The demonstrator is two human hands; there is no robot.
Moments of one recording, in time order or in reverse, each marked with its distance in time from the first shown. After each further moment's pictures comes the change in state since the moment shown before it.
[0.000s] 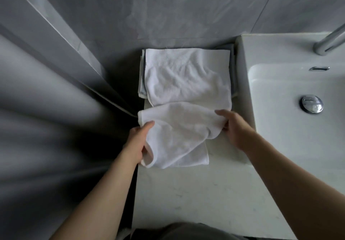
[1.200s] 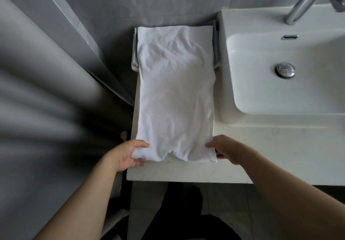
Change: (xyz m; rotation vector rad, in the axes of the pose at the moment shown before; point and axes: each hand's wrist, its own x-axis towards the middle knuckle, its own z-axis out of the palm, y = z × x) left_hand -0.097 -0.112 -0.047 0.197 -0.226 -0.234; right_hand -0.103 0.129 -0.076 -0.683 -0.163 0.257
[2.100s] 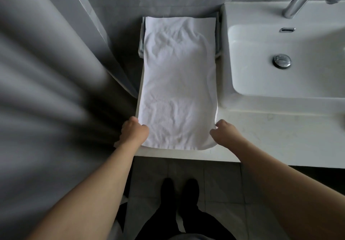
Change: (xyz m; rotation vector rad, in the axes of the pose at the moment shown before) left_hand -0.017 -0.029 0.029 0.678 0.633 0.235; right_hand -0.049 0.016 0.021 -0.546 0.393 -0.146
